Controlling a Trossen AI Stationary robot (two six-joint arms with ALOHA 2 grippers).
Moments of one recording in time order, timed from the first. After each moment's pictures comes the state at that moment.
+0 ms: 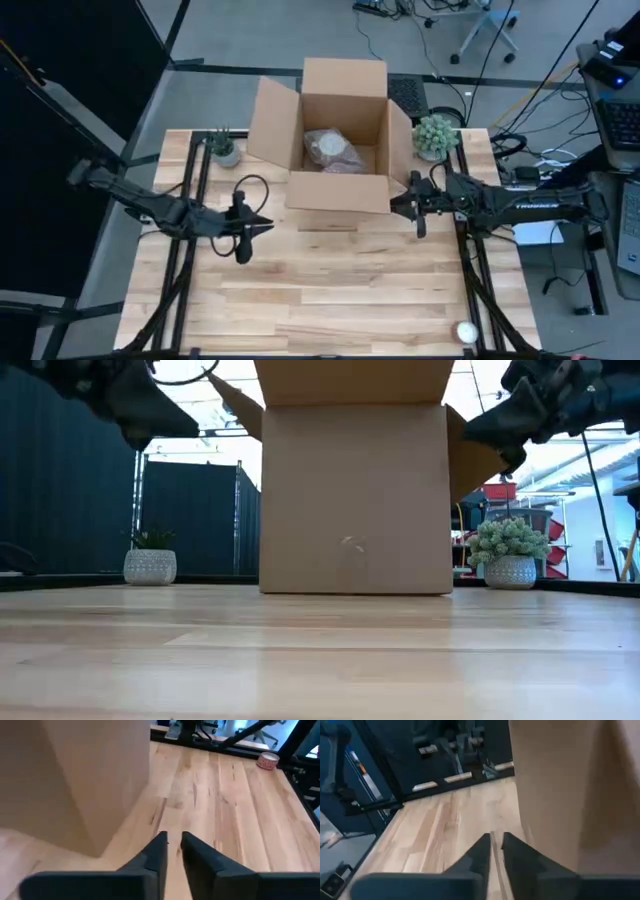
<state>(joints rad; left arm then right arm) -0.32 0.85 0.48 -0.08 -0.43 -0.31 -0.09 0.56 0.32 0.09 -0.08 0.22</state>
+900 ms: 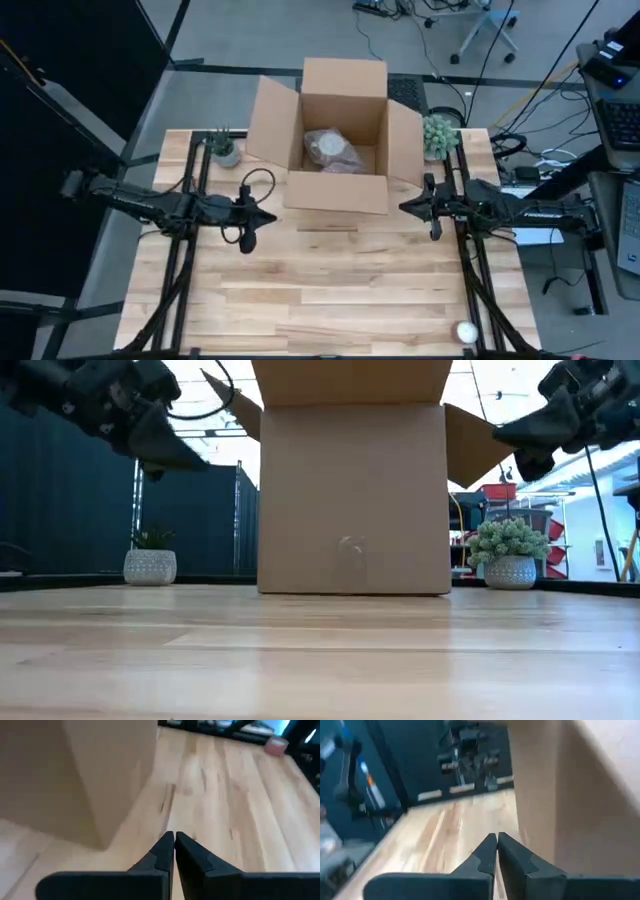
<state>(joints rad) -0.12 0.84 0.37 0.02 -0.22 -0.23 -0.10 0.24 0.18 -0.06 -0.08 0.17</state>
